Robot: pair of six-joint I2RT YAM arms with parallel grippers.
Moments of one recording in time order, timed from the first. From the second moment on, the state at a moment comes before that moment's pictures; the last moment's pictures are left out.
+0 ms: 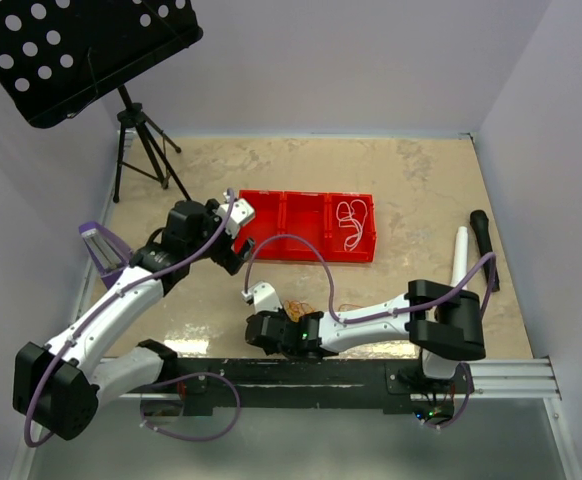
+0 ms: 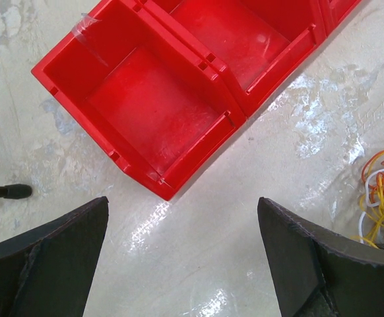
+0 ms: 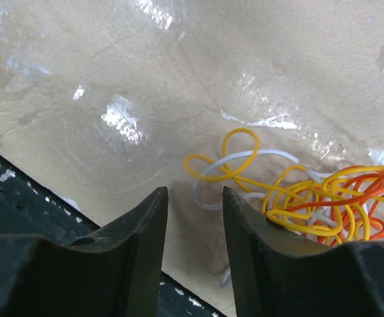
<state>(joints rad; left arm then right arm) -0.43 1.06 0.78 -0.32 0.24 0.30 1.45 1.72 0.93 -0.17 0.49 0.68</state>
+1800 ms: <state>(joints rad) -0.38 0.81 0.80 -0.31 0.52 0.30 1.21 1.17 1.02 -0.23 0.32 0.46</state>
